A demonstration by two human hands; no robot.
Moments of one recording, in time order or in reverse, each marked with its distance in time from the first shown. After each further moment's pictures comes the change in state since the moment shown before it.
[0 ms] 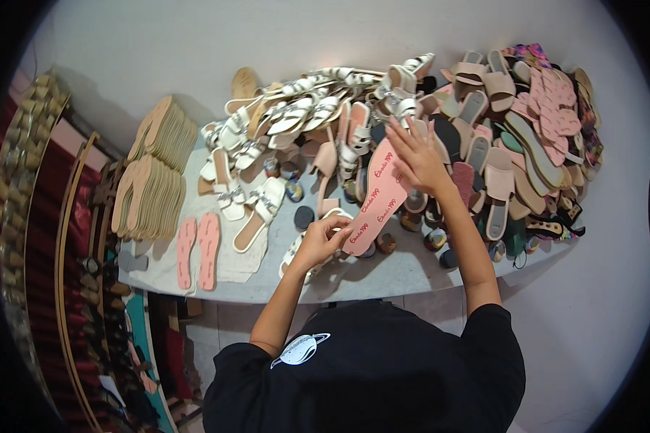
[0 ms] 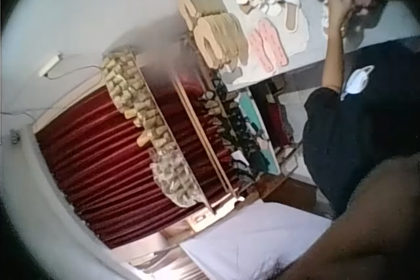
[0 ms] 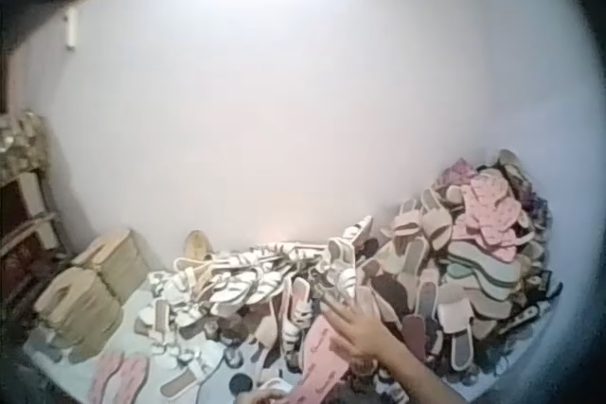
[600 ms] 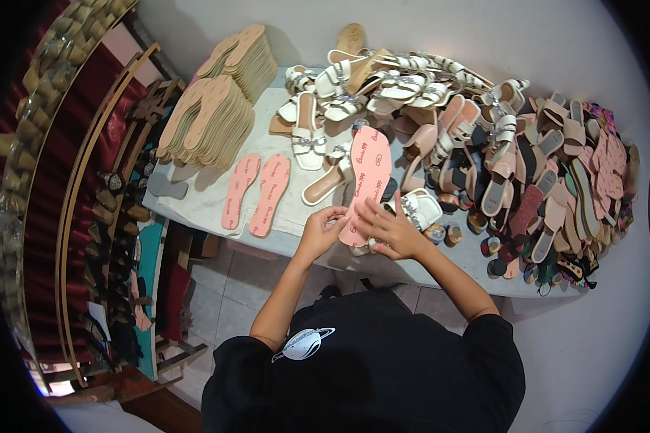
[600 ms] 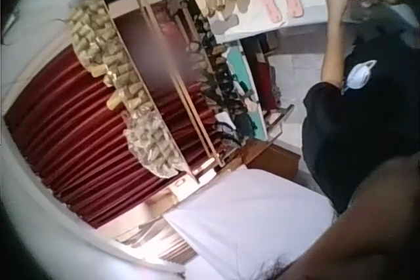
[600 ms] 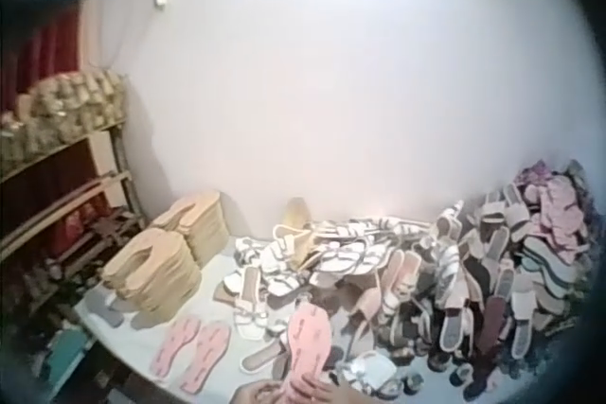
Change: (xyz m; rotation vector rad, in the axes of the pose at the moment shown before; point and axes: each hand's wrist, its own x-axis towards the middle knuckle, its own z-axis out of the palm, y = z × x) left_hand -0.126 -0.059 -0.117 -0.113 0.413 -0.056; right_hand -0.005 -0.234 0.102 0.487 -0.322 -0.422
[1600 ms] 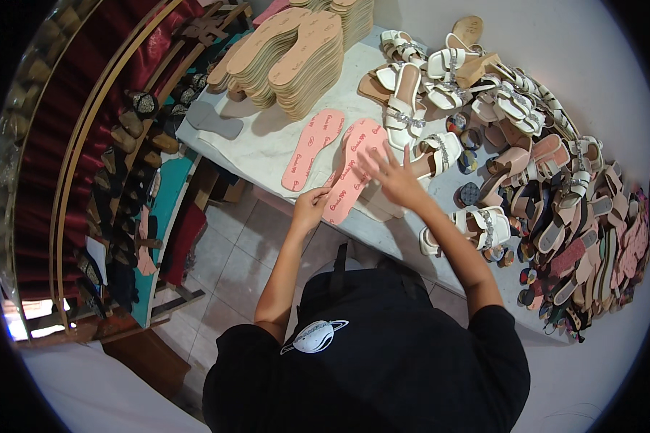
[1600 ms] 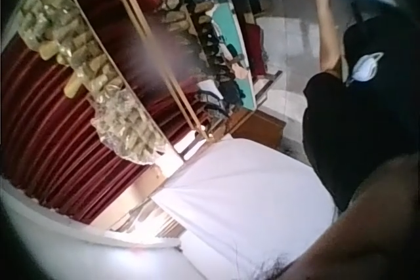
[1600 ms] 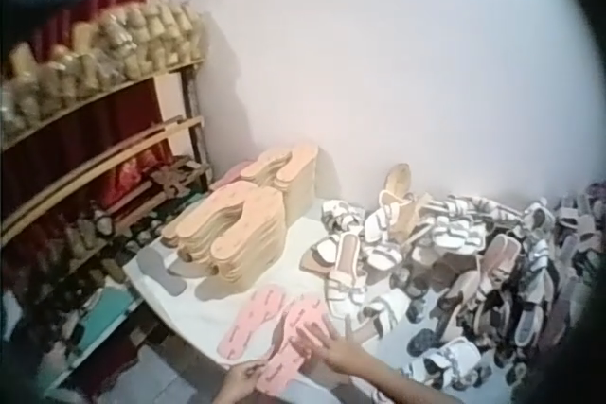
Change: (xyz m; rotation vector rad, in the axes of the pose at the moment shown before) left_hand -0.041 -0.122 -0.177 -0.059 0.406 -0.174; right_hand 0.184 0.006 0.133 -0.148 -0.039 -0.062
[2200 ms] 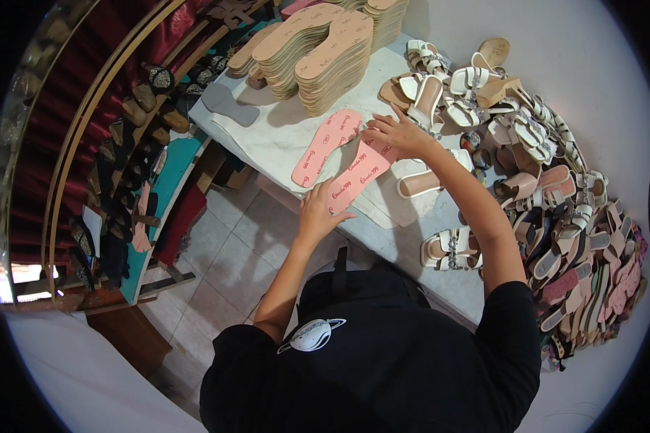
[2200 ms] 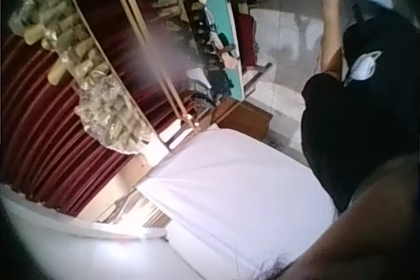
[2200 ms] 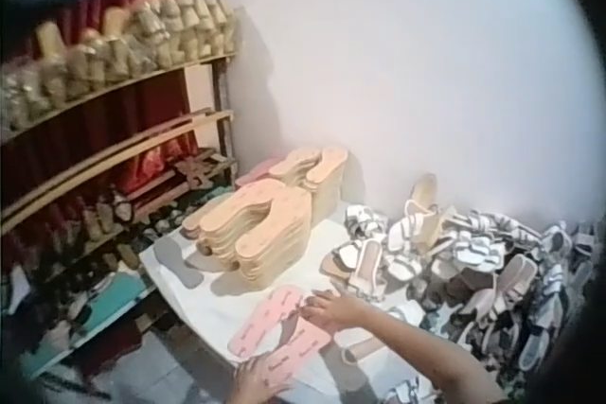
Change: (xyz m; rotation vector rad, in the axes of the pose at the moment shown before) left_hand -0.022 0.027 0.009 0.695 0.195 0.392; right_hand 0.108 0.065 -0.026 -0.218 -0.420 -0.347
